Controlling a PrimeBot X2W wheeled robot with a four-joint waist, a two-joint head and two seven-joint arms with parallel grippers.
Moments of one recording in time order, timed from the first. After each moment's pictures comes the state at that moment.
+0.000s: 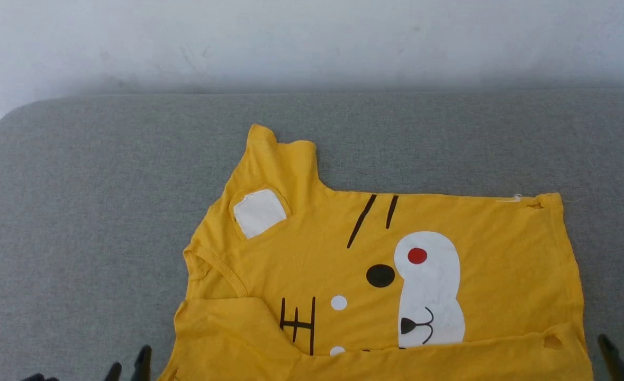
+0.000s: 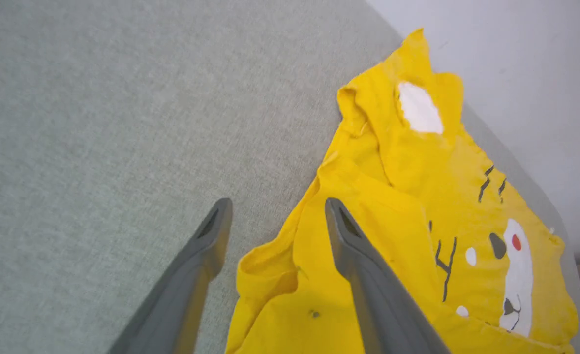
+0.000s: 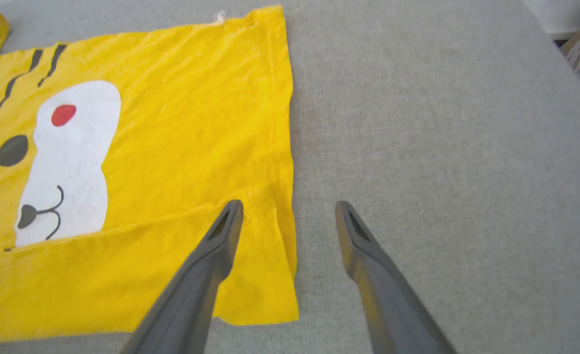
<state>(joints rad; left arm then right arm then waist) 0.39 0.42 -0.16 -0.24 -0.99 0.33 0.08 0.37 -0.13 -0.31 -0.31 0.35 0.13 0.57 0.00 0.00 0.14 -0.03</state>
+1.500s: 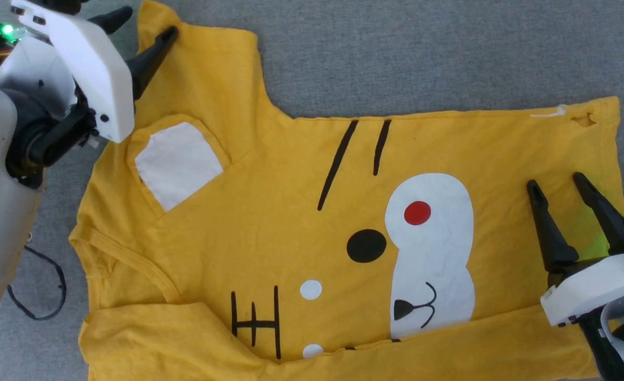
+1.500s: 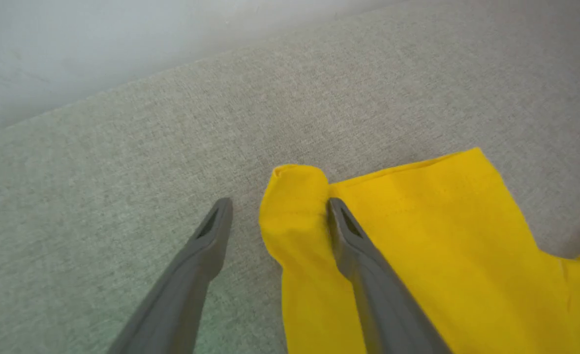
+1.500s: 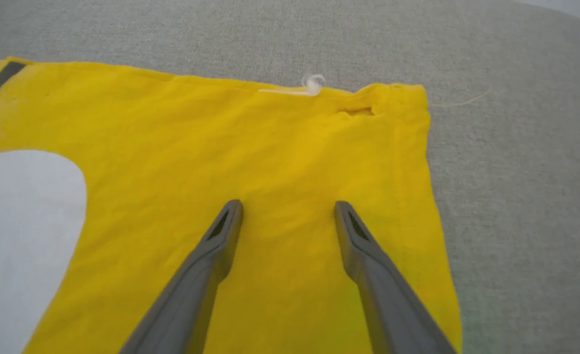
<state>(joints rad) -0.93 0.63 -0.50 0.17 -0.74 -0.11 0.54 -0.03 -0.14 -0.07 -0.28 0.19 0.13 0.24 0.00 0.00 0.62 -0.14</state>
